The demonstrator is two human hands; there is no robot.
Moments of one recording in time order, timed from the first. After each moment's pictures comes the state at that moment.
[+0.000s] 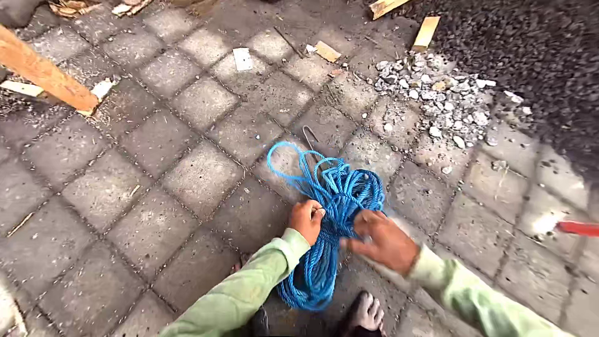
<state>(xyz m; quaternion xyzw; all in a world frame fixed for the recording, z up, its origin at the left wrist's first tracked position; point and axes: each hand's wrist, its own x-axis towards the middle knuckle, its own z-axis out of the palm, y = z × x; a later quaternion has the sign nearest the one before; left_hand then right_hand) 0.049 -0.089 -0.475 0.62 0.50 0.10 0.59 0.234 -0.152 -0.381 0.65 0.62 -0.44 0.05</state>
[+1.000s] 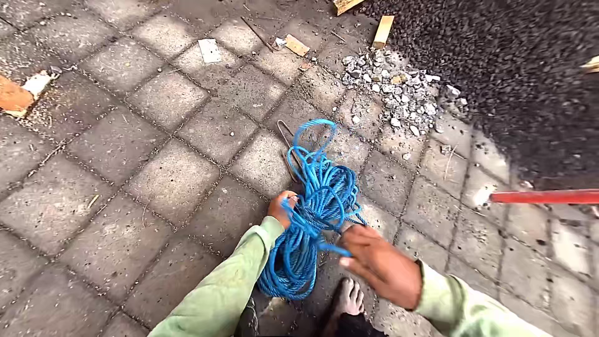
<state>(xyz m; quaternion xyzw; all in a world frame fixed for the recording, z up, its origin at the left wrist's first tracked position) 0.049 -0.074 -0.515 0.61 0.48 0.09 0.63 0.227 -0.210 -0.354 0.58 0.73 -0.34 -0.11</state>
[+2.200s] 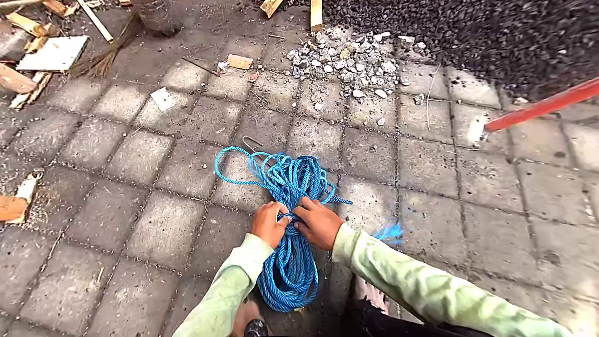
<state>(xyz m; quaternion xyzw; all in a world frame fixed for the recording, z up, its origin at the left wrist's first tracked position) 0.050 -0.061 -0.445 0.80 0.38 -0.06 0.47 0.203 -0.164 -0.438 0.73 0.54 -0.43 -0.04</state>
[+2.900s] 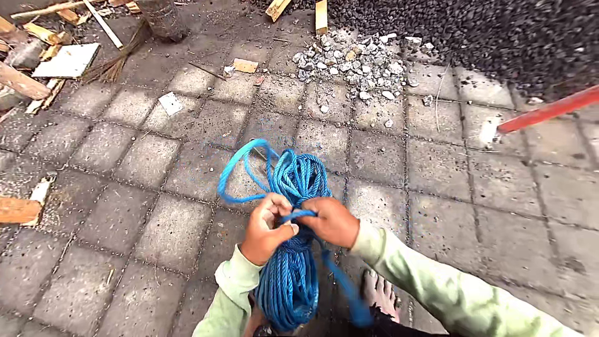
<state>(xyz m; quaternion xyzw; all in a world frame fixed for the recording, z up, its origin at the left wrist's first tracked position) 0.030 -0.059 -0.413 0.59 0.22 0.26 0.73 0.207 -0.150 -0.383 0.69 0.54 -0.40 -0.26</state>
